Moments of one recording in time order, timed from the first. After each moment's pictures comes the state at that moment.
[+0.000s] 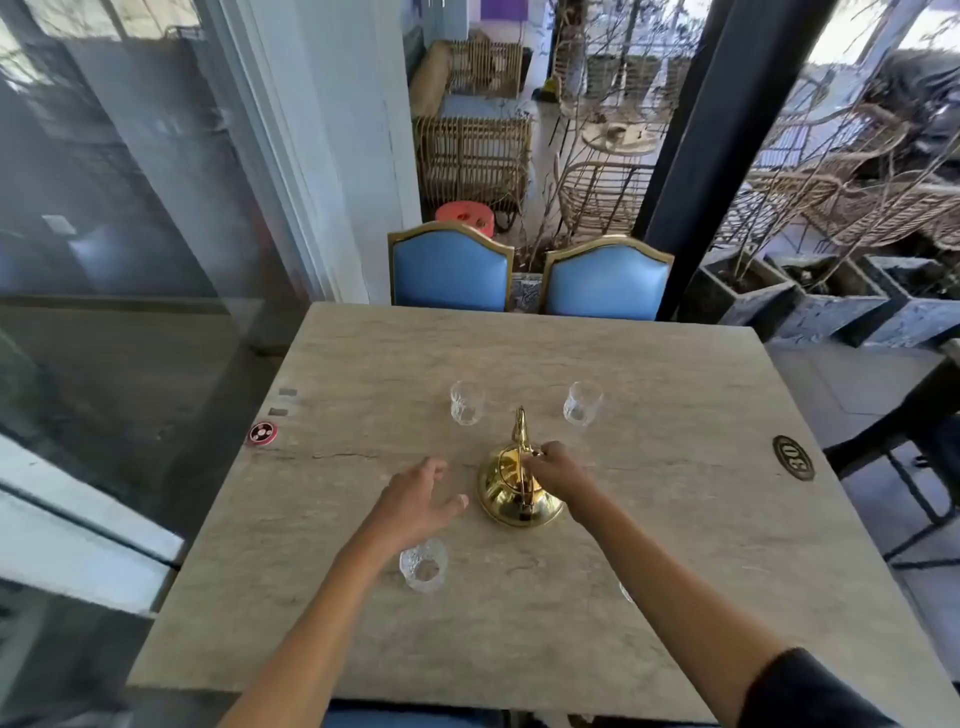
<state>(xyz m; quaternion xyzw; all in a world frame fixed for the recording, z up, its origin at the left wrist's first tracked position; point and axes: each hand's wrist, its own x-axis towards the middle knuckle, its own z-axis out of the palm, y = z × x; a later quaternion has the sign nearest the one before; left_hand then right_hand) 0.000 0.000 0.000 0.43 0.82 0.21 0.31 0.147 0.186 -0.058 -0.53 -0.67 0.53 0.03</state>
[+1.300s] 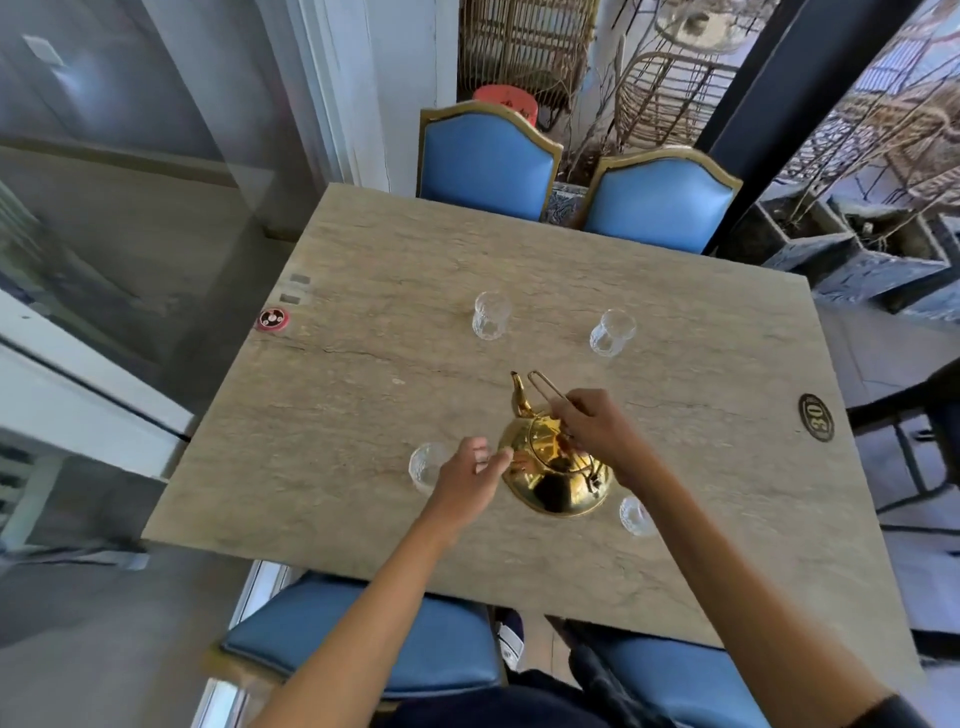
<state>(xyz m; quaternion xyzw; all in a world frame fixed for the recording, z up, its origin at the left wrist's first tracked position) 0.072 -0.015 -0.070 0.21 0.75 0.40 0.48 0.178 0.152 -0.008 -0.46 -0.75 0.48 0.01</state>
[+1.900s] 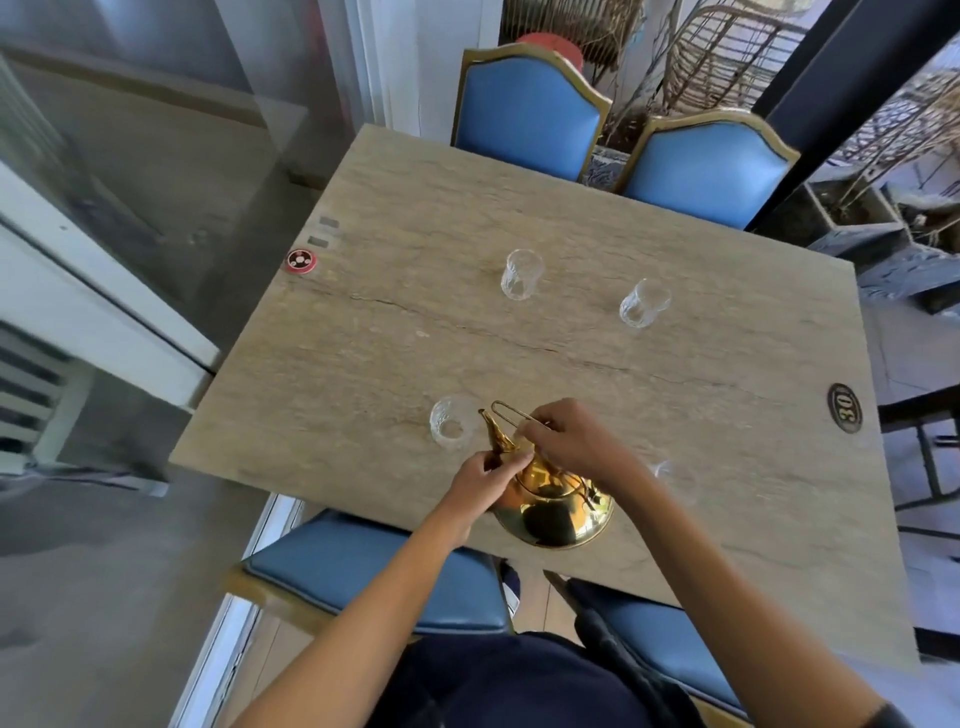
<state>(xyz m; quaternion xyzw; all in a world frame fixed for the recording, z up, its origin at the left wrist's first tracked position) 0.103 -0.058 -0.118 0.06 0.66 0.47 0.58 0.170 0.082 -0.014 -0.35 -0.83 0.42 -0.12</state>
